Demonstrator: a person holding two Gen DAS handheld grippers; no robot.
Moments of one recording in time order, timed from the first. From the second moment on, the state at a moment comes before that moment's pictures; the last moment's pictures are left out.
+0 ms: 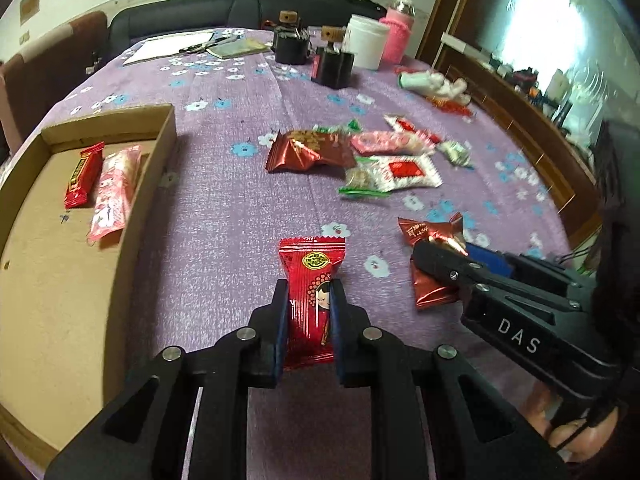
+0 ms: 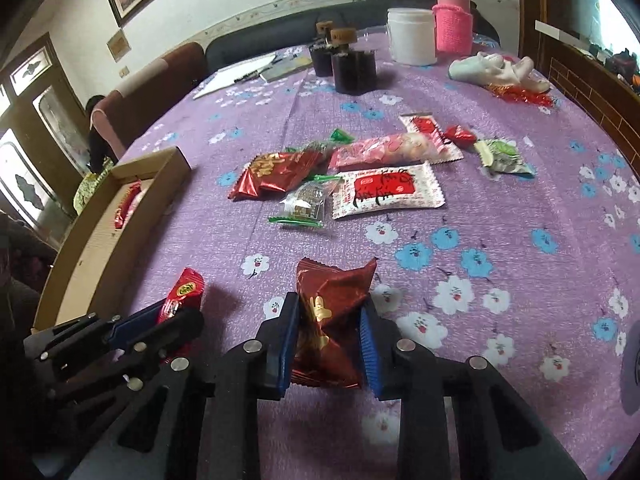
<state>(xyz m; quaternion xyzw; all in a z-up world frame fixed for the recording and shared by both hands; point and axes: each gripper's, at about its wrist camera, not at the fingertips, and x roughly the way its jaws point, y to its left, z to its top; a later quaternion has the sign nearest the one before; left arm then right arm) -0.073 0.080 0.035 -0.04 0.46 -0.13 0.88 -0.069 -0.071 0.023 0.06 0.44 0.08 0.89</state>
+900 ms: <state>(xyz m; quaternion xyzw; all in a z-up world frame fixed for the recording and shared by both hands) -0.013 0.308 0.102 -0.13 0.44 0.02 0.89 0.012 0.132 0.163 0.05 0.41 0.29 0.87</state>
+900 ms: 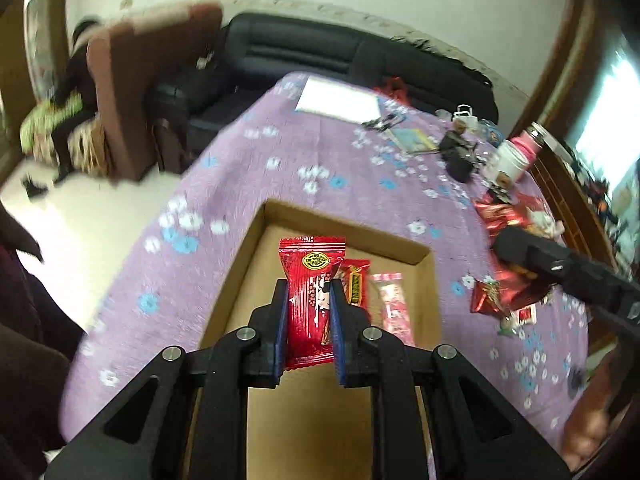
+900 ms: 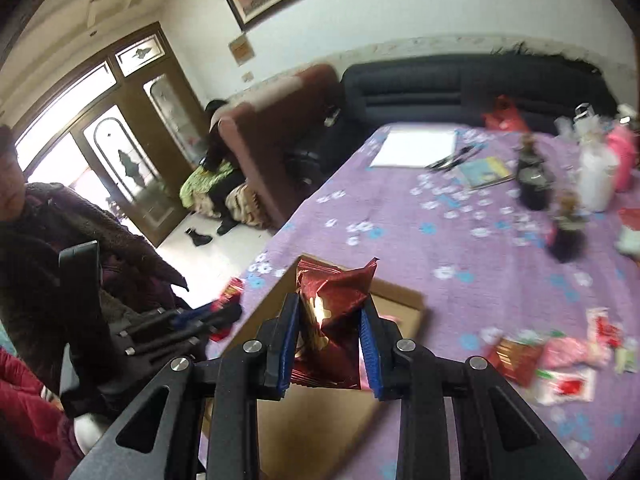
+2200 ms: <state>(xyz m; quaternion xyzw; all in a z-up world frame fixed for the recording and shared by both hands) -0.065 0.323 0.085 -0.28 0.41 0.06 0.87 0.012 0.142 0.119 0.04 0.39 0.30 0.87</state>
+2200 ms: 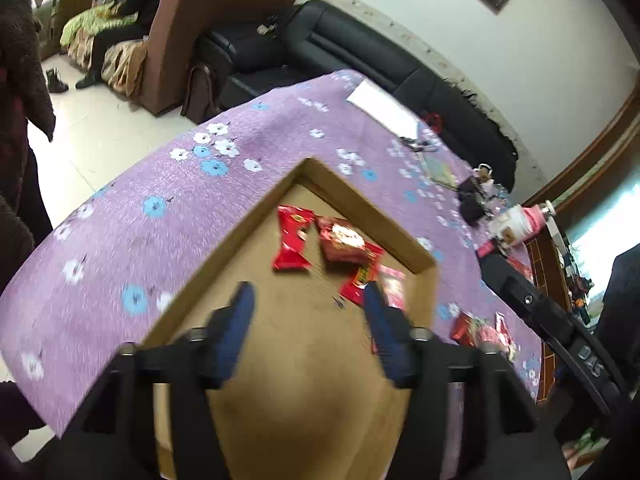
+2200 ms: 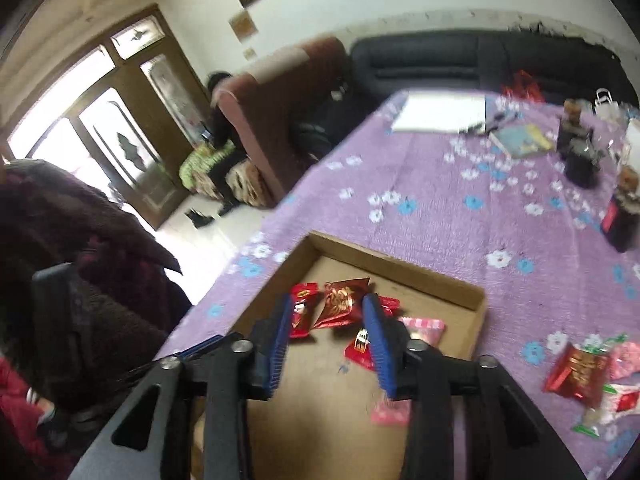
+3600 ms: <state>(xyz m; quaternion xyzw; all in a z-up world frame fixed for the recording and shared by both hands) -0.111 0.179 0.070 -0.22 0.43 -0.07 0.87 0.013 -0.038 0.039 0.10 0.47 0.22 0.85</state>
